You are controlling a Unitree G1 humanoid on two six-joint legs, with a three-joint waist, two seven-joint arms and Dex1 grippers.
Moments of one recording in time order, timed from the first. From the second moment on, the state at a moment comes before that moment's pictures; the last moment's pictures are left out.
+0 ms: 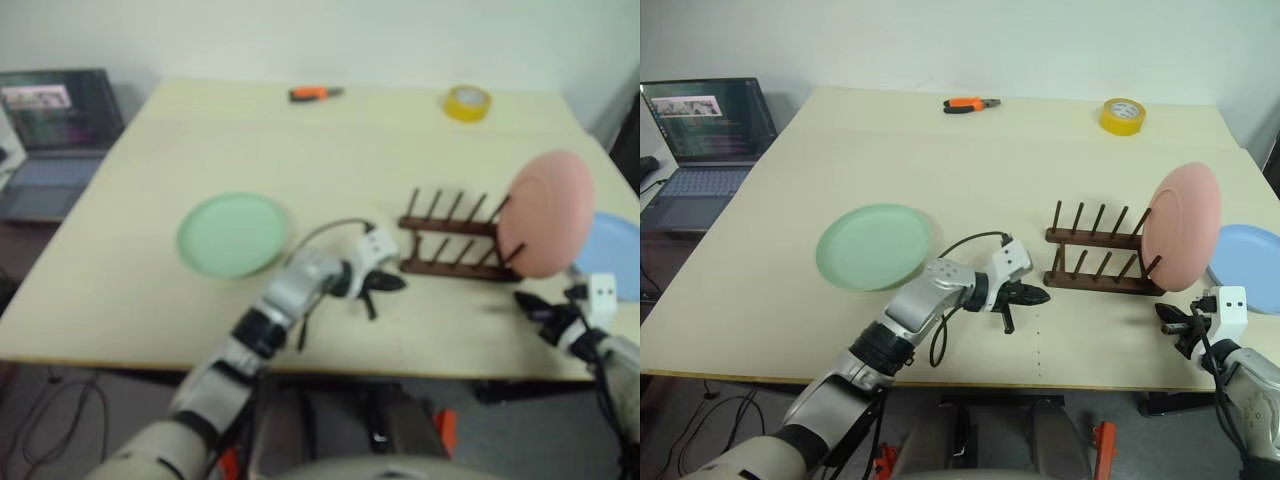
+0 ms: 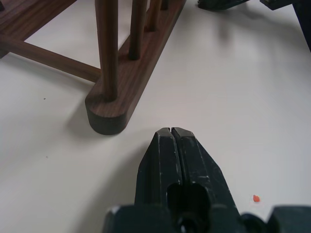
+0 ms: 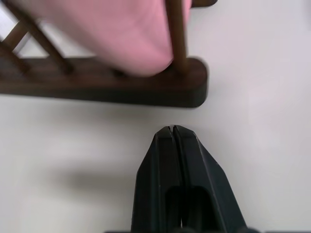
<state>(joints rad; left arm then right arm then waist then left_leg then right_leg) -0.66 0.16 -0.47 0.24 -0.11 0.56 -0.91 0.12 -0.55 -0.45 -0.13 0.51 0.64 0.52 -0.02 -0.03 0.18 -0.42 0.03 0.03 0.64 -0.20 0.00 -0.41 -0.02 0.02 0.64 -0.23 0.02</state>
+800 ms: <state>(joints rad) -0.67 0.11 -0.44 0.31 -0.06 0.54 -0.77 -0.04 -0.50 -0.36 0.00 0.44 0.54 0.44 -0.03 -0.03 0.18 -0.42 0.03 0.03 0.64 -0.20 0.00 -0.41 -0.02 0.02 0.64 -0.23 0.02</state>
